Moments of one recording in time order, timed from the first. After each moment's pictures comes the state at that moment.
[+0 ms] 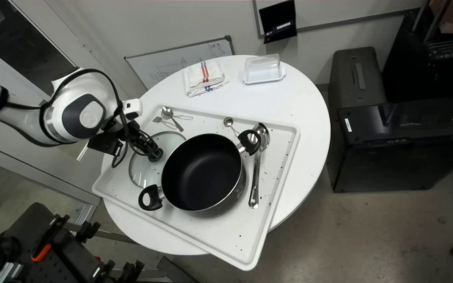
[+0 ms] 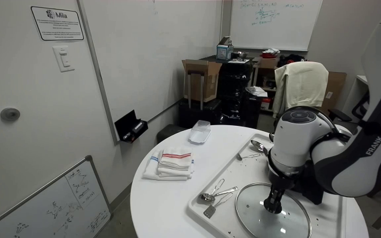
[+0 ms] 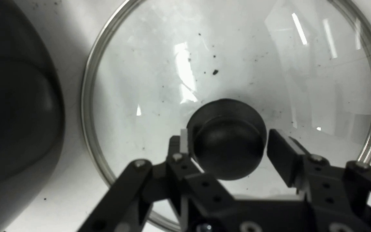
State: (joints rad) arm 0.35 0.81 -0.07 -2.16 -0.15 2.96 0.34
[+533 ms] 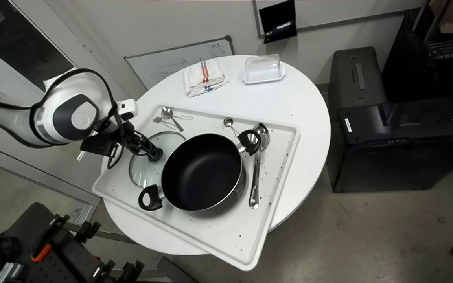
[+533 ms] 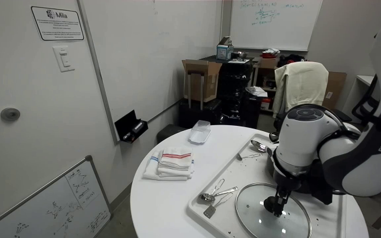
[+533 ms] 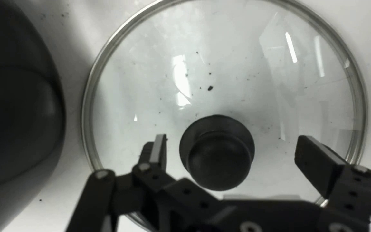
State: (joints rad) arm 0.35 0.77 -0.06 -2.22 -0.15 2.96 0.29
